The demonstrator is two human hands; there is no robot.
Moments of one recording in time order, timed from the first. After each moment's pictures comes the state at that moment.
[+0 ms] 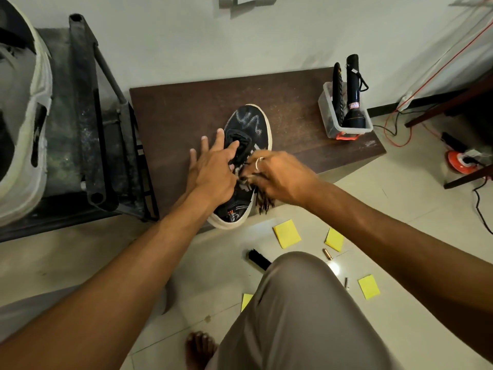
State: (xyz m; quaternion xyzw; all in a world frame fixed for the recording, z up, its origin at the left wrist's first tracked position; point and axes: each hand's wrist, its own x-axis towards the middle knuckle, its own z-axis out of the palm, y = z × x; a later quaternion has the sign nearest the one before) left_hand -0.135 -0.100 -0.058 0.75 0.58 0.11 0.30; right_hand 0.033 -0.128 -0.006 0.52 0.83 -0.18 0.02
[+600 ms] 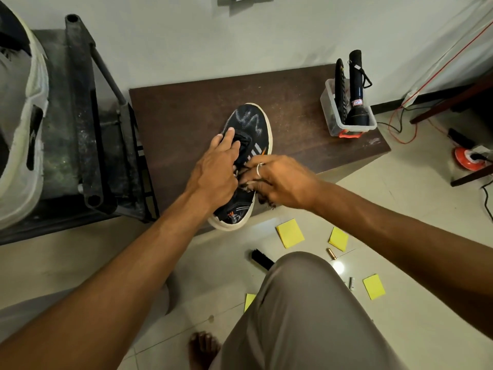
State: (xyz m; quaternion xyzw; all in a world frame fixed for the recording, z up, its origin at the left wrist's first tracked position) left_hand -0.137 -0.097 -0.056 0.81 0.52 0.12 0.26; right_hand 0.034 -0.134 -0.003 0.47 0.86 -0.20 0.00
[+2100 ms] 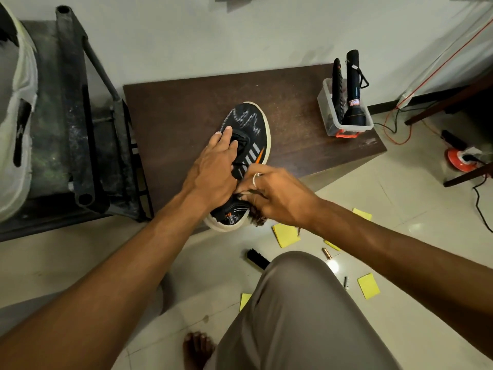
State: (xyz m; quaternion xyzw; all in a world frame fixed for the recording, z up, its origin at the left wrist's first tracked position) left_hand -0.135 -0.100 -0.052 0.81 0.52 0.10 0.26; right_hand 0.027 -0.157 -0.013 0.49 0.83 -0.24 -0.05
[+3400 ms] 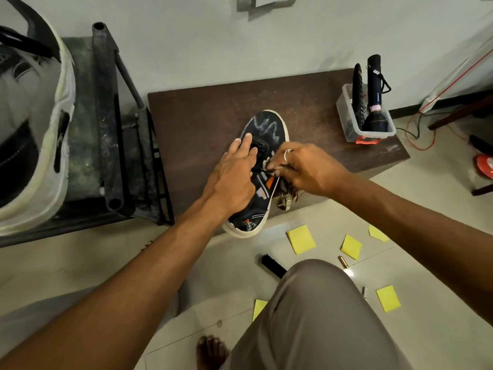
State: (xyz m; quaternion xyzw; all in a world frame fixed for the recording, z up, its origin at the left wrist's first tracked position) left_hand -0.135 -0.102 -0.048 0.80 0.51 0.11 0.30; right_hand 0.059 -0.099 -0.014 0.56 0.81 -0.18 0.02
